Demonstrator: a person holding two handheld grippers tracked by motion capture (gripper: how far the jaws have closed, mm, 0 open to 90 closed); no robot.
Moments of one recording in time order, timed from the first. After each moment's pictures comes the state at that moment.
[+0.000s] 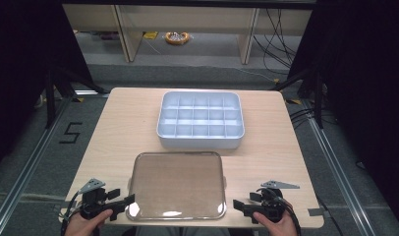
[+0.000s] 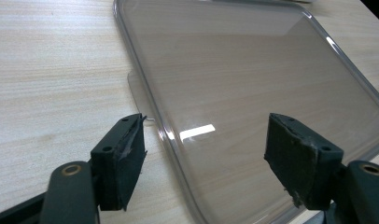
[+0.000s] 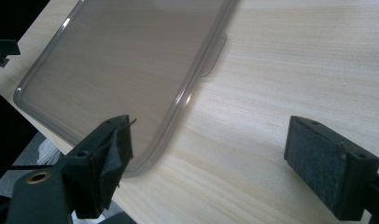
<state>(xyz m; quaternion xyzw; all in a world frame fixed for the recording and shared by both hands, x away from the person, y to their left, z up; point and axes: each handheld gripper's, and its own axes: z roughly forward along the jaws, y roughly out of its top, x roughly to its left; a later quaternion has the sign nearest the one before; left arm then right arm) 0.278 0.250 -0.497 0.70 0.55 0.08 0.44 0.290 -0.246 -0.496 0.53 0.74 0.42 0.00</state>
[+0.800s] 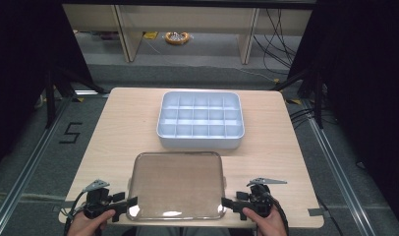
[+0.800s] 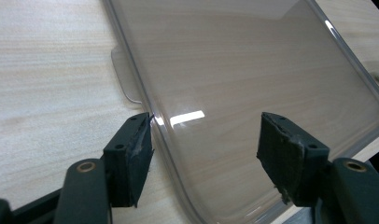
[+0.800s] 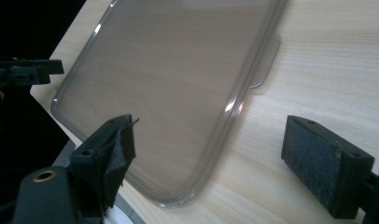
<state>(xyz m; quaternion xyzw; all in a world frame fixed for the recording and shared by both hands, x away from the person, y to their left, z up) 0.283 0.245 -0.506 0.71 0.56 0.04 0.43 0.302 -0.213 -0.500 0.54 0.72 0.43 -0.06</state>
